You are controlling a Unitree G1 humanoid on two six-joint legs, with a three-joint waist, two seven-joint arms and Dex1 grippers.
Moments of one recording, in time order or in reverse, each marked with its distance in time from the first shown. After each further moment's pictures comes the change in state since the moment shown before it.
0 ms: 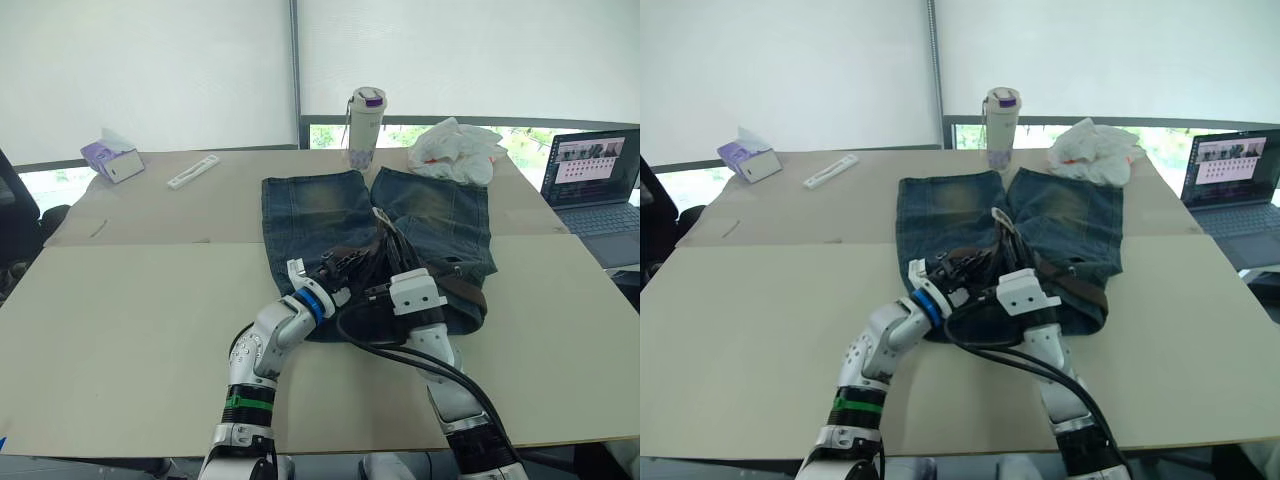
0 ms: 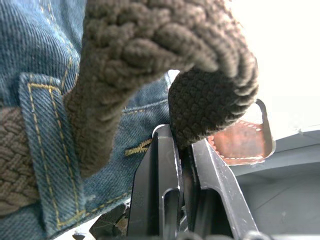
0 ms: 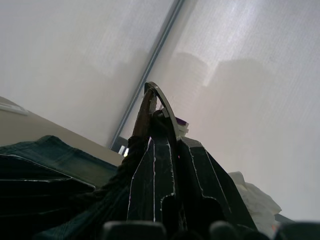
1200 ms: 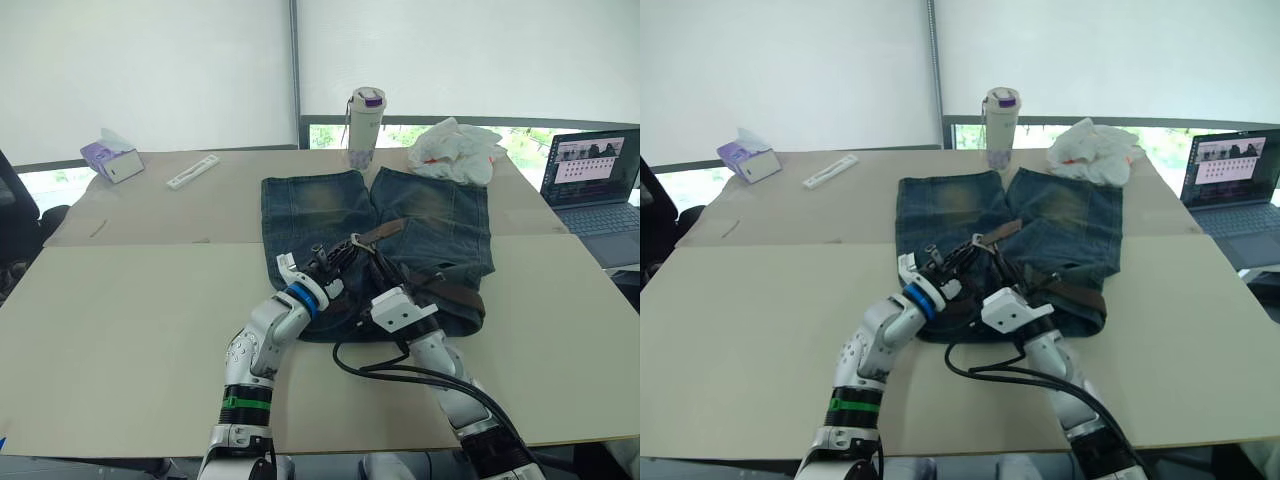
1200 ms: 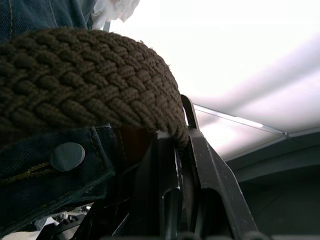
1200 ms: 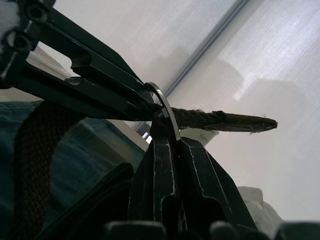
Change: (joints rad) left arm -0.003 0.003 -0.018 -0.028 0.022 -0.033 -0.032; right arm 0.016 -0.103 0.084 0.040 -0.068 -0.016 0.117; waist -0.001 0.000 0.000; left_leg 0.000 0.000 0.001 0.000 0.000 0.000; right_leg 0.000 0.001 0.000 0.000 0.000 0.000
